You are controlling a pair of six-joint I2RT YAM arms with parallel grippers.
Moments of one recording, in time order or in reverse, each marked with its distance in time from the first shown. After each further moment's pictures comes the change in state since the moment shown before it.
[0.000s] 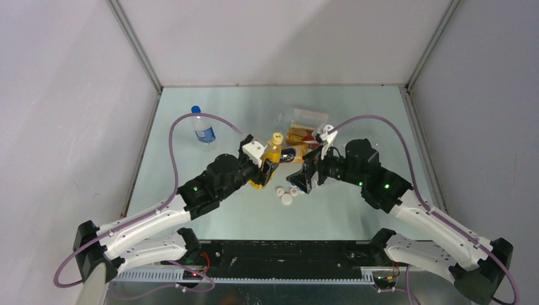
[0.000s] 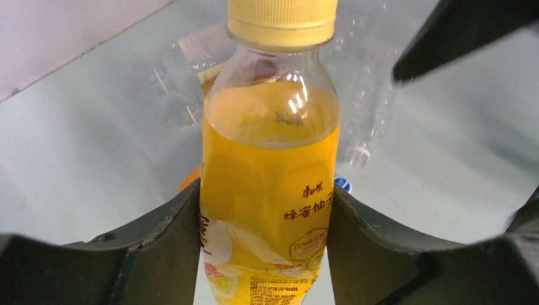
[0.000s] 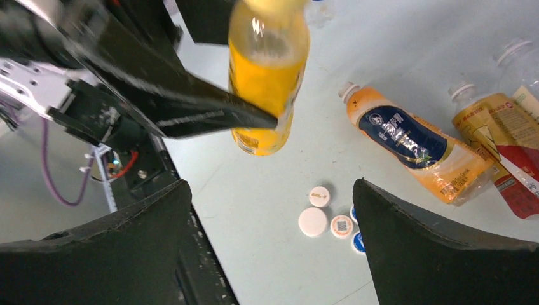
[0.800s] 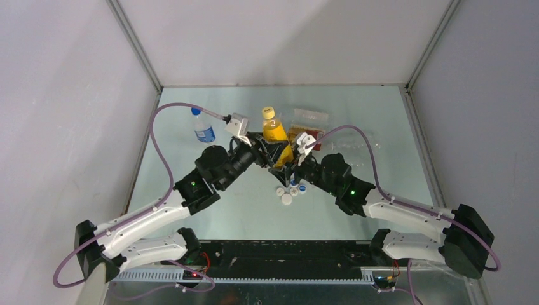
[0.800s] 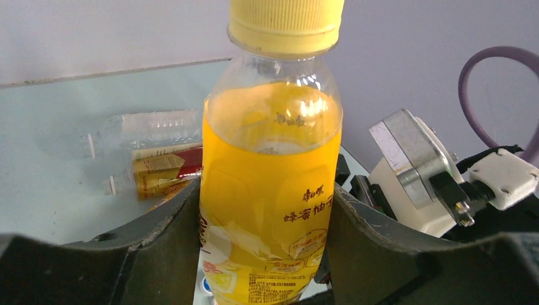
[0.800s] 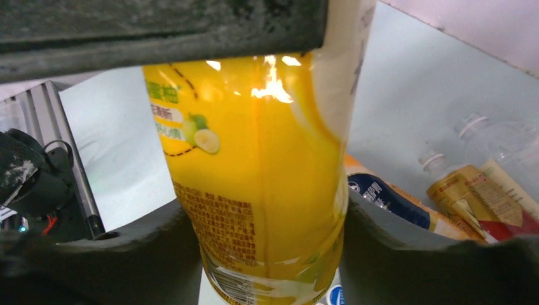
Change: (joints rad) left arm 0.008 0.027 0.109 0.224 -0.009 -0.406; right arm 0.174 0.214 -0.238 0.651 0.297 -0.108
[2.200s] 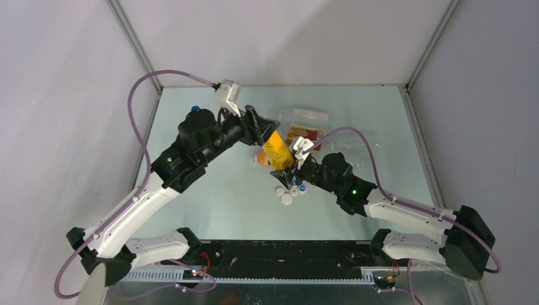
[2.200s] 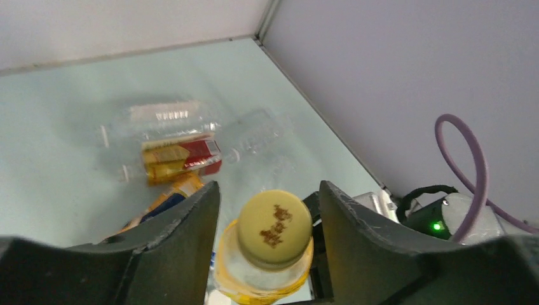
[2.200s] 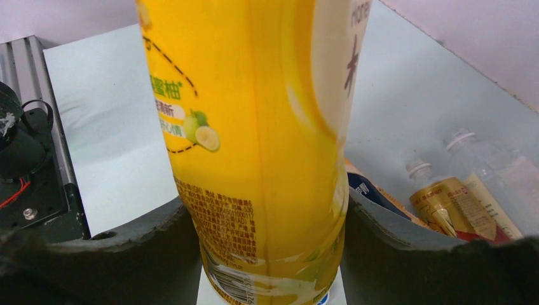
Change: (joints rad) left arm 0.165 0.084 0.434 -0.479 0.180 -0.061; right arm -0.012 -0.019 -0.002 -0.039 -0.070 -0.126
